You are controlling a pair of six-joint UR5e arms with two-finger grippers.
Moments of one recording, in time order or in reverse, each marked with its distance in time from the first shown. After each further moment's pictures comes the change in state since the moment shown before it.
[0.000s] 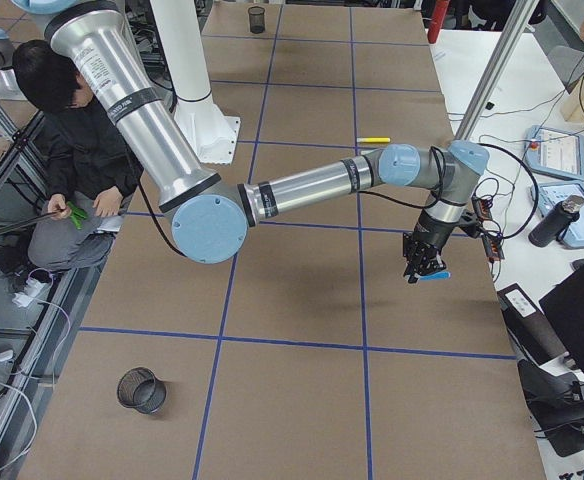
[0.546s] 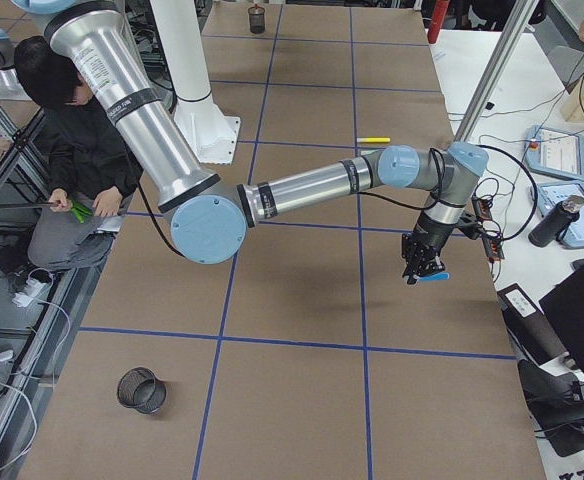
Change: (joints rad) left arm 0.000 0.000 0.023 0.021 -0.031 0.002; right arm 0.001 -0.004 0.001 -0.002 0.002 0.000
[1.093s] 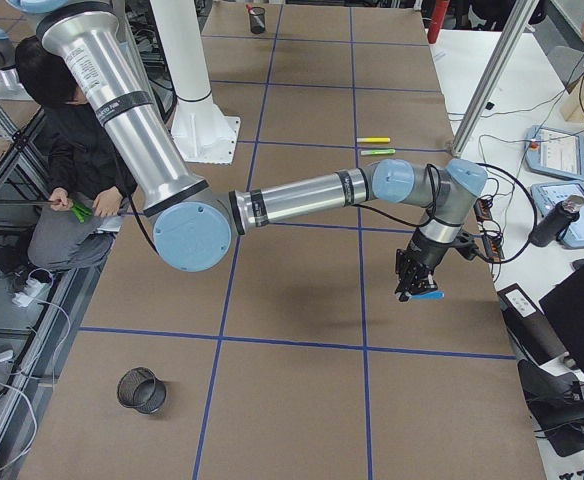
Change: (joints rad) left arm 0.000 -0.006 0.008 -0.001 -0.021 0.001; right arm 0.060 -0.081 0.013 -0.020 0.005 -0.002
